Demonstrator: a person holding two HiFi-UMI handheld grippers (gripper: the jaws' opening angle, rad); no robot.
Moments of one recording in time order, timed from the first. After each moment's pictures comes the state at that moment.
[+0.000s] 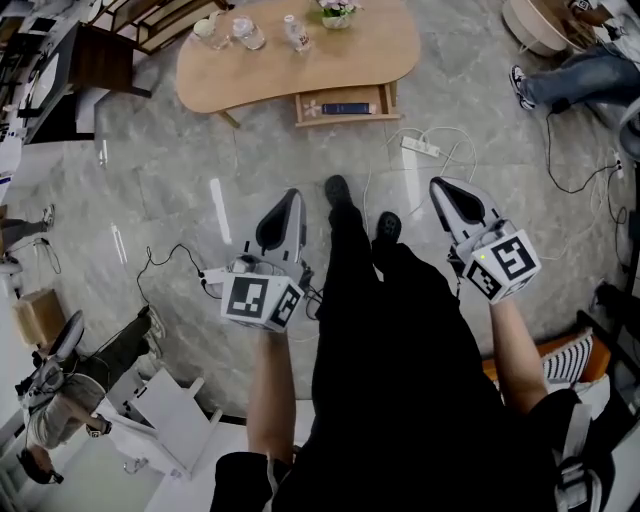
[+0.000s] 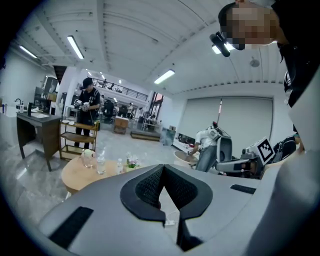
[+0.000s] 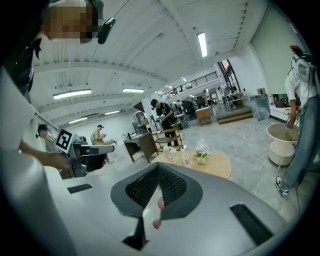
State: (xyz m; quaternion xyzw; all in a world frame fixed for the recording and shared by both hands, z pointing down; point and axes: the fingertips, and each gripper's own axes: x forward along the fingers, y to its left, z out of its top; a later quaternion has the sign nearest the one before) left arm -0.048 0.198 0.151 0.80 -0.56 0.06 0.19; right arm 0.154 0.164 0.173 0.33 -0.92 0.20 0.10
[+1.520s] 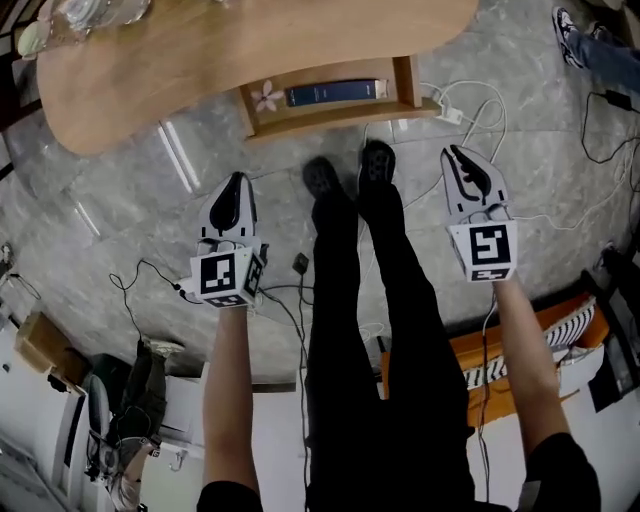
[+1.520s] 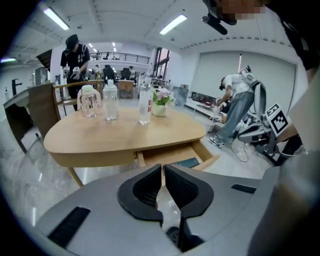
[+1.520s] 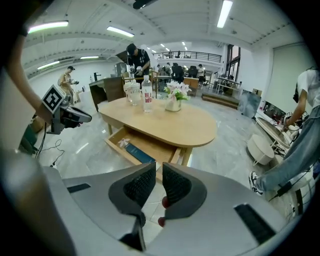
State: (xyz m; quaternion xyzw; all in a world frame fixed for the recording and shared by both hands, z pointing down) left arm -0.180 -0.009 0.622 0.75 -0.54 0.26 0.27; right arm 0.132 -0.045 0.613 0.41 -0.82 0.15 0.37
